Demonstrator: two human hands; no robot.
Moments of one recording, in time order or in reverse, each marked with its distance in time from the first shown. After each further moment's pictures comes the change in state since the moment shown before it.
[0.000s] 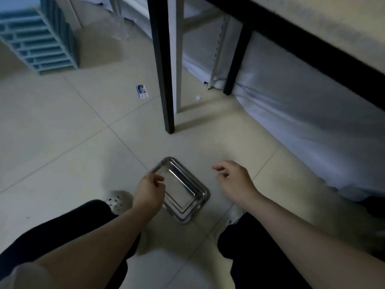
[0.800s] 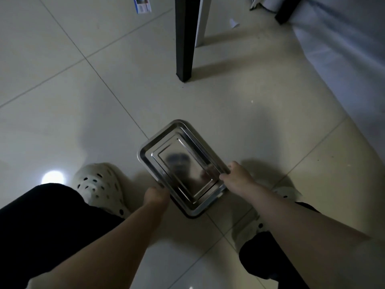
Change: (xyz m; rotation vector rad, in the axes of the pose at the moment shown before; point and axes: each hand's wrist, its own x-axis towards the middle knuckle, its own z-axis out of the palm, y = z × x) left_hand 0.155 -0.157 0.147 -0.314 -0.143 -0.755; right_hand 0.165 0.157 0.190 -0.166 -0.407 0.567
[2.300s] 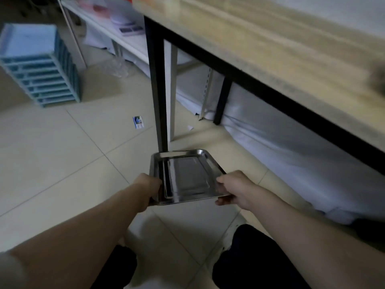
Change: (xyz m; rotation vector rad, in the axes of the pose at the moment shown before) left_hand -0.328 0.109 -0.104 0.096 -0.063 0.456; right_hand -0.319 -0.028 -0.166 0.722 0.122 -0.121
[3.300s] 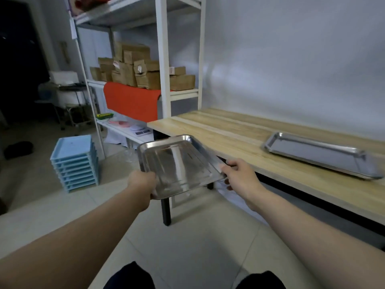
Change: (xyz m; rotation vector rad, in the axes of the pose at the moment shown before) left_hand -0.257 0.053 -0.072 -0.307 0.187 0.523; right_hand -0.269 -0.032 -0.079 0.084 0.287 -0.772
